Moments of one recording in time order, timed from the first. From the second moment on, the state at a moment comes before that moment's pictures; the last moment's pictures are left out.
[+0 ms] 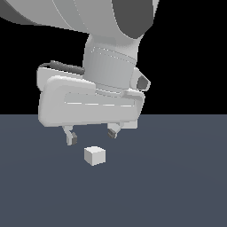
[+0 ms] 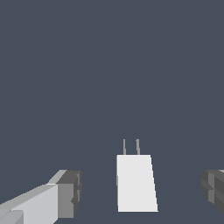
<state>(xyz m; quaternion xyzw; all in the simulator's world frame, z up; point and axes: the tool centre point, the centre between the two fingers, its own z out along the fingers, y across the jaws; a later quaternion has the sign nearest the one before) -0.058 0.041 0.052 -0.93 -0.31 -0.19 0.06</state>
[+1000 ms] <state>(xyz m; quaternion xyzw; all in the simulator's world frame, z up) -0.060 0.044 0.012 -0.93 -0.31 -0.19 0.06</state>
